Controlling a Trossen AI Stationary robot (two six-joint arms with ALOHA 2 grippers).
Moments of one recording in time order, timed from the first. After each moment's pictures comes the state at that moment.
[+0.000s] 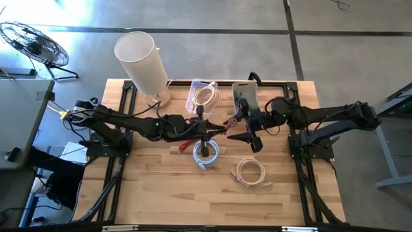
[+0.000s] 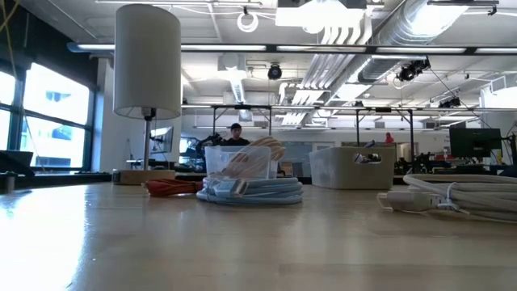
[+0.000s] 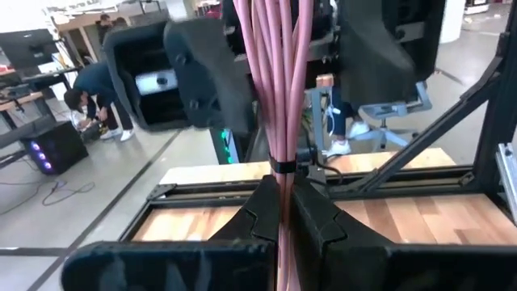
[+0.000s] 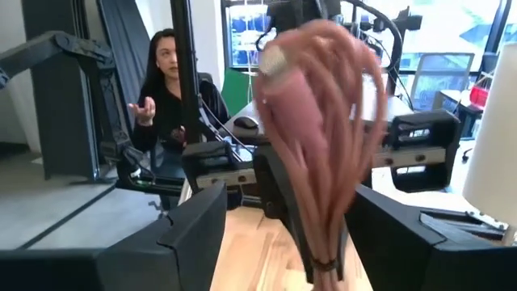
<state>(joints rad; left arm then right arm) -0.16 1.52 1.20 0.29 -0.31 0.15 0.01 1.13 0.92 0.24 -0.25 0.01</state>
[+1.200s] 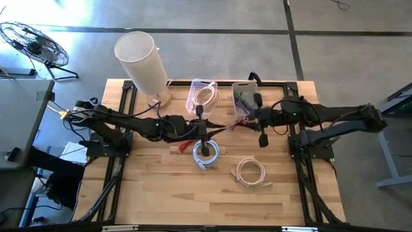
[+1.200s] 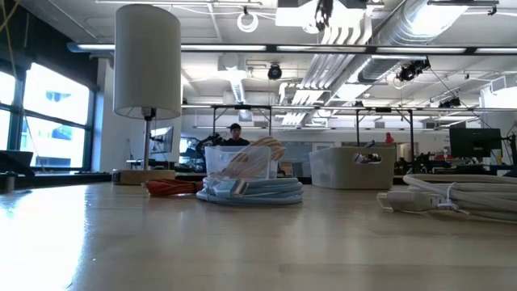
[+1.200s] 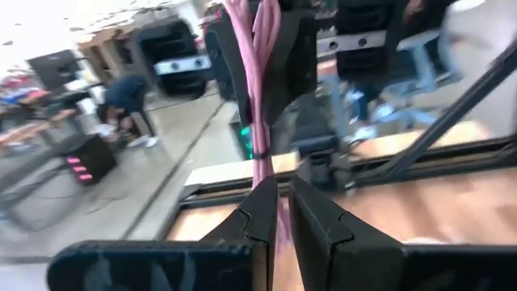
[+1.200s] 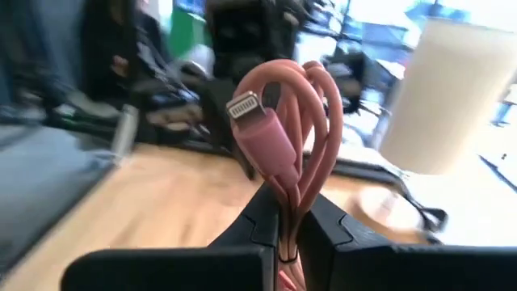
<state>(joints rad) -0.16 1.52 1.20 0.28 -0.38 0.26 0.00 0.97 0.92 -0.09 -0.04 -0.15</state>
